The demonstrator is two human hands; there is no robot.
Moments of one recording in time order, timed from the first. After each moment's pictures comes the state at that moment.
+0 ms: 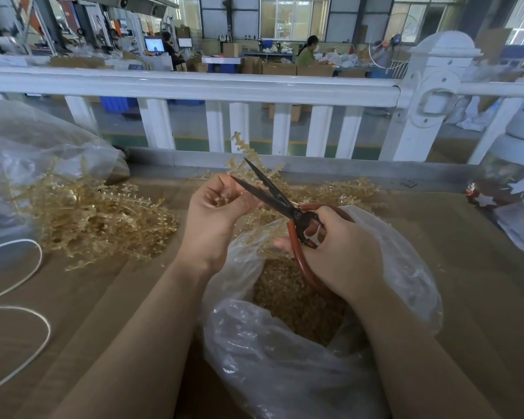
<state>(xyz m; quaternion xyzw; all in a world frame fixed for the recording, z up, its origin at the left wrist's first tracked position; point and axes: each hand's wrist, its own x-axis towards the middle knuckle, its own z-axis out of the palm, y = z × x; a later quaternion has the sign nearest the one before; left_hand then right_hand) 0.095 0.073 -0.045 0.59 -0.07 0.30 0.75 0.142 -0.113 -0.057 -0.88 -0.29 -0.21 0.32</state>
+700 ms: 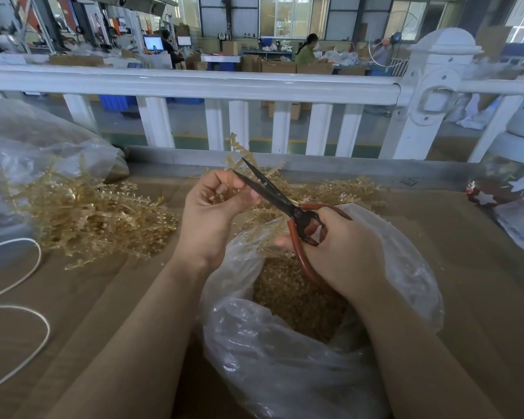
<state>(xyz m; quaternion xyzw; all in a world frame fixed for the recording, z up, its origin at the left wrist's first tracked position) 0.090 0.072 -0.038 0.57 -0.09 0.30 0.76 0.145 -0.114 -0.060 -0.89 -0.28 -0.21 0.29</state>
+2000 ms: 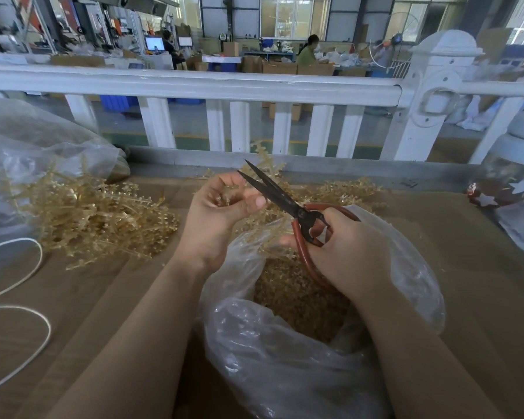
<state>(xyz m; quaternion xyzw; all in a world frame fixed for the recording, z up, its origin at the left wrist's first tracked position) 0.091 0.074 -0.041 0.57 -0.05 0.26 0.78 0.145 -0.118 -0.060 -0.89 -0.28 -0.25 0.27</state>
